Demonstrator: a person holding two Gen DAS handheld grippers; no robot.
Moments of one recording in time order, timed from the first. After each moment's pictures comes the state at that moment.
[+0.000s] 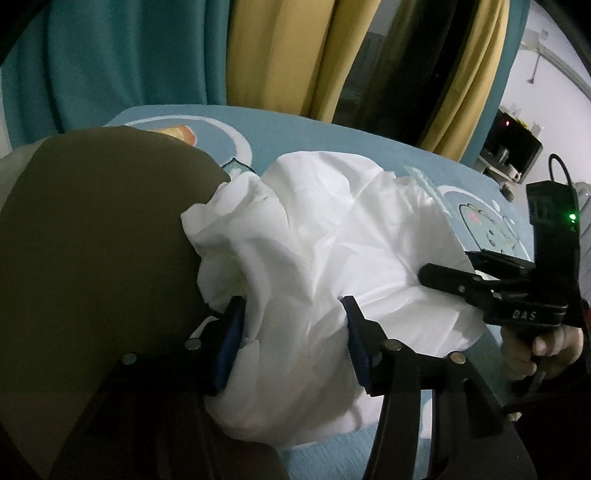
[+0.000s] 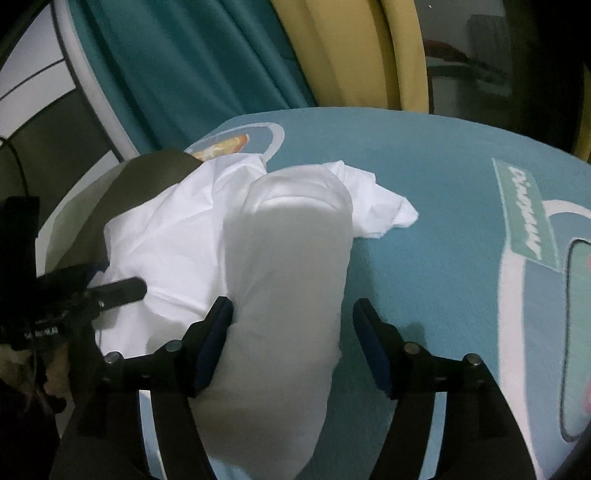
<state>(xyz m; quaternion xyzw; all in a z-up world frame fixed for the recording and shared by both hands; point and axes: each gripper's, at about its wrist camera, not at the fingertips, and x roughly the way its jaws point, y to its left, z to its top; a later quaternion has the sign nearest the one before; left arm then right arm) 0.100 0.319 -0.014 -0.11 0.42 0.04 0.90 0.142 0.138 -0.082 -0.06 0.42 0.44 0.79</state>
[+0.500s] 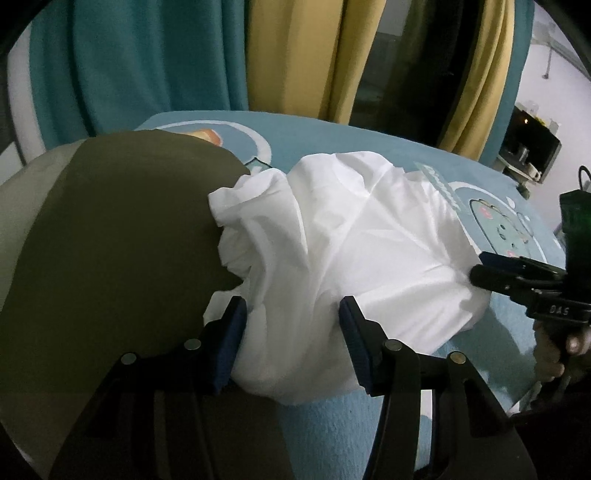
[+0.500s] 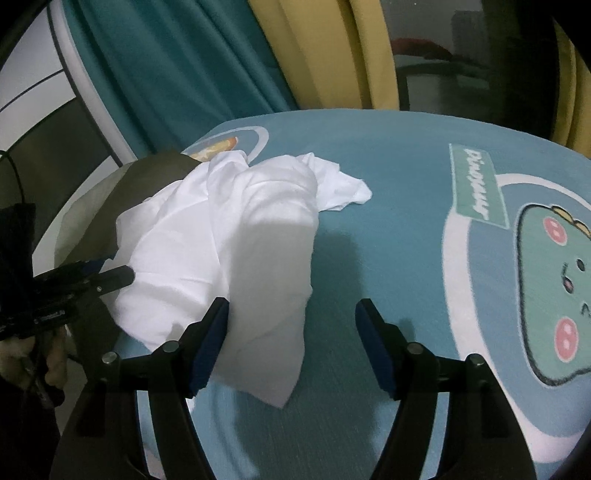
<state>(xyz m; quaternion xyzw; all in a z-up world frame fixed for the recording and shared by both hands) 0.066 0.298 0.002 -0.09 0.42 0.10 0.90 0.130 0.100 -0.069 -0.04 0.43 0.42 0.80</state>
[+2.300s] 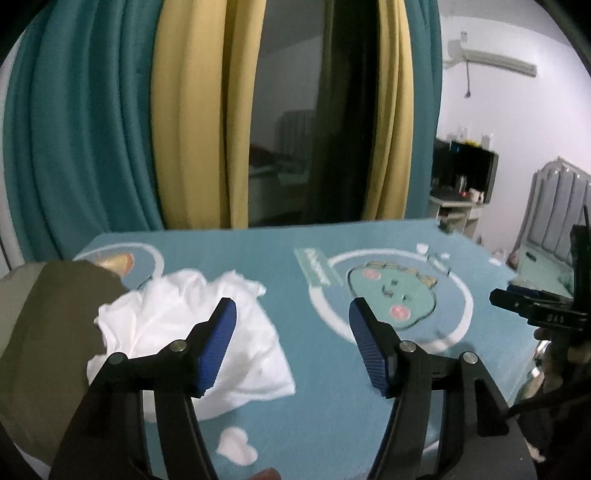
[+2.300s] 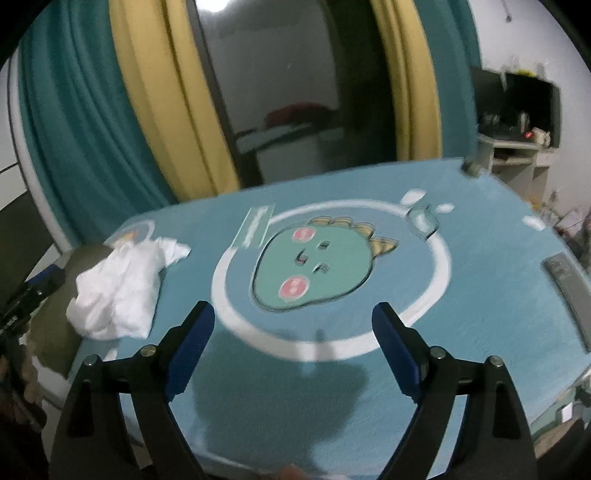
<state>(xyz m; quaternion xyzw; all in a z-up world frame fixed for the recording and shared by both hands) 0.046 0.107 0.089 -0.02 0.24 0.02 0.97 0.087 -0.154 0.006 0.03 0.31 0.22 0.92</state>
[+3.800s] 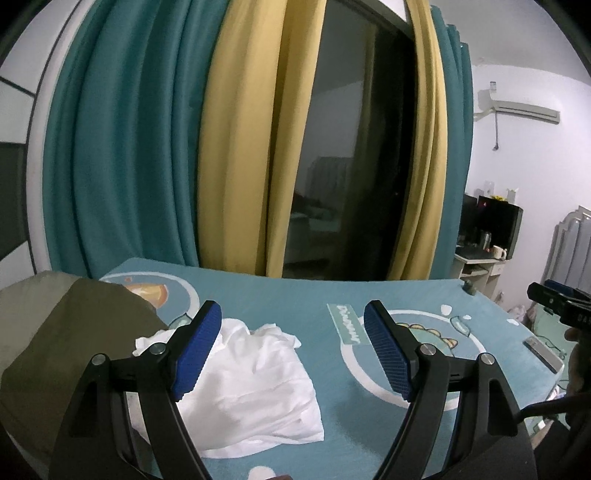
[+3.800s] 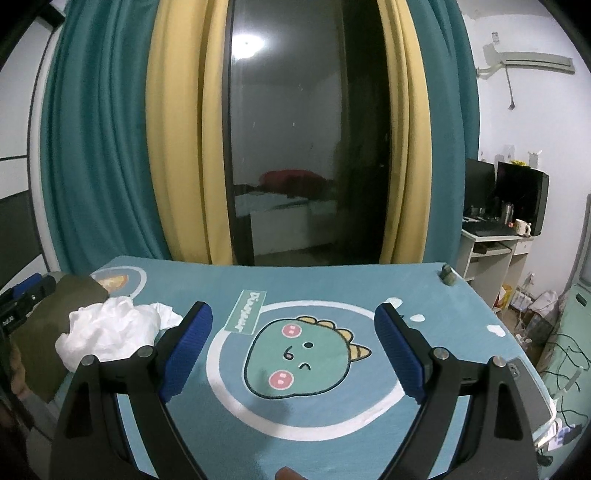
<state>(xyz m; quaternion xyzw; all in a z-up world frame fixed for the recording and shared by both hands) 0.029 0.147 0.121 -0.06 0.16 0.09 0.98 0.073 -0.128 0.078 -0.03 0.19 0.20 0.96</state>
